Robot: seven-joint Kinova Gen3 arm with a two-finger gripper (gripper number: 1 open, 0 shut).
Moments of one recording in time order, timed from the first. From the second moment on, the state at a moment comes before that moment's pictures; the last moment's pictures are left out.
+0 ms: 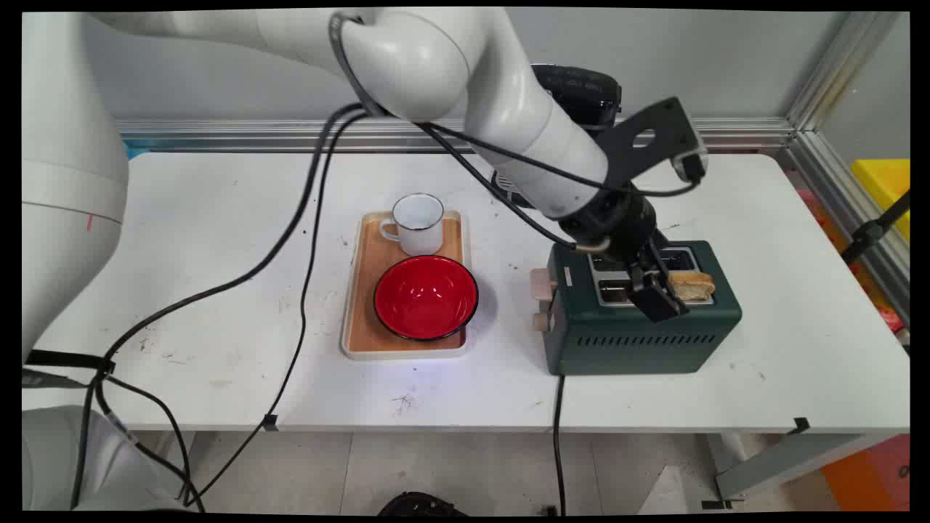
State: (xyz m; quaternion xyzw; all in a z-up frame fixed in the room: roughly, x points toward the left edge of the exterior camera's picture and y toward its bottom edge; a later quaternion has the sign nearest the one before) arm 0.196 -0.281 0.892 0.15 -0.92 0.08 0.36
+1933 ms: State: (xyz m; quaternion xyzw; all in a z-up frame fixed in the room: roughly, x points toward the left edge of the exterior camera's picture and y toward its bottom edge) arm 0.318 -0.233 0.940 0.14 -0.94 0.07 0.29
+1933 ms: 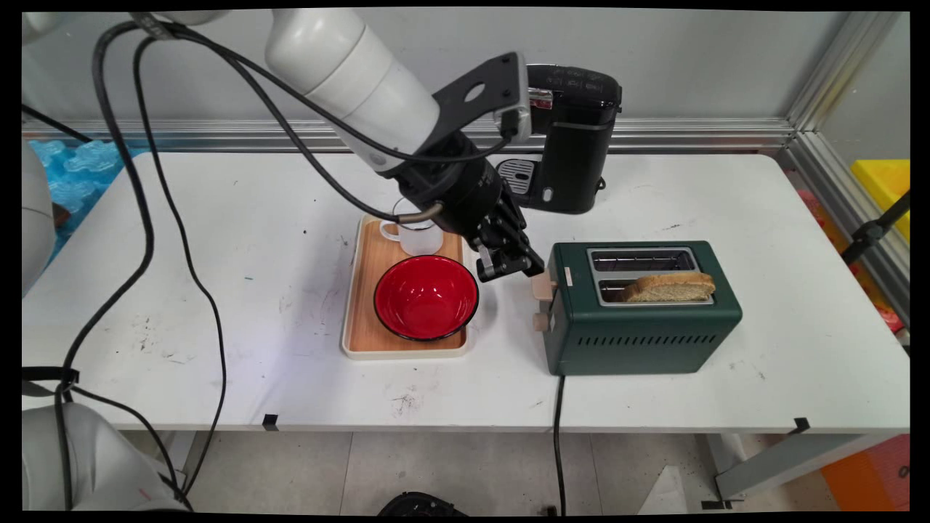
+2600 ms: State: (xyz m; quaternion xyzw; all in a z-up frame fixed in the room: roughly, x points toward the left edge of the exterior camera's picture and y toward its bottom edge) arm 0.294 -0.254 0.905 0.15 -0.95 0.08 0.27
